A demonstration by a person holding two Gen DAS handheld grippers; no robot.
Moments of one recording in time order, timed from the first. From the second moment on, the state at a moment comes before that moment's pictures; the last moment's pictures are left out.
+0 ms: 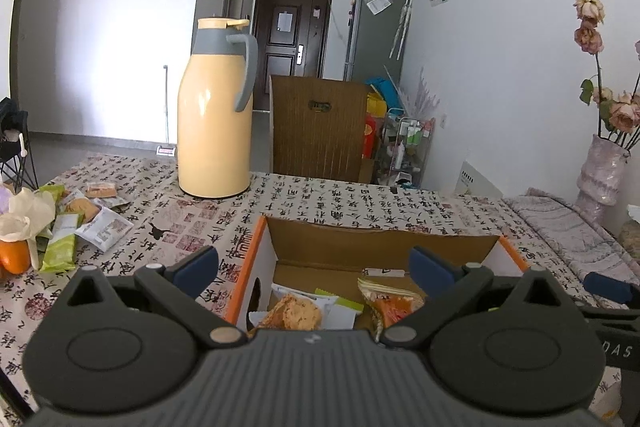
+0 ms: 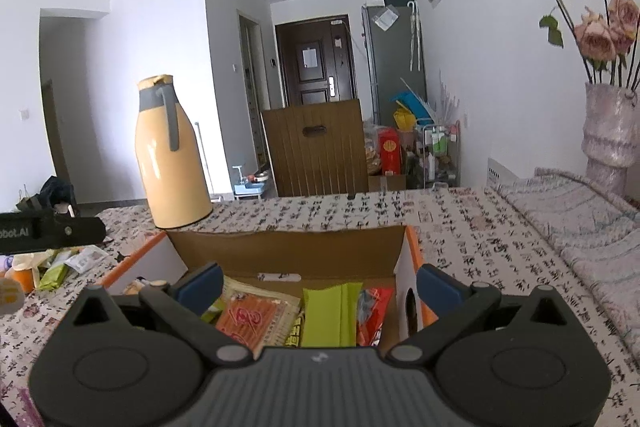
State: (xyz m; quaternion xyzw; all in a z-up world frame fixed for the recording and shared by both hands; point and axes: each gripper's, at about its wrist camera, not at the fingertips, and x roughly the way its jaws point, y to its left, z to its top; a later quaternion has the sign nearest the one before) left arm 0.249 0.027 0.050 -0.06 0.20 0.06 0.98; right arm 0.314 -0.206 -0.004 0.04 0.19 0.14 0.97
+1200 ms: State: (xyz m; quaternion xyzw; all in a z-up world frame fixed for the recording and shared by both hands) left arm 0.119 0.030 0.029 -0.06 0.23 0.03 0.97; right arm 0.175 -0.229 -0.020 0.06 0.21 0.14 0.97
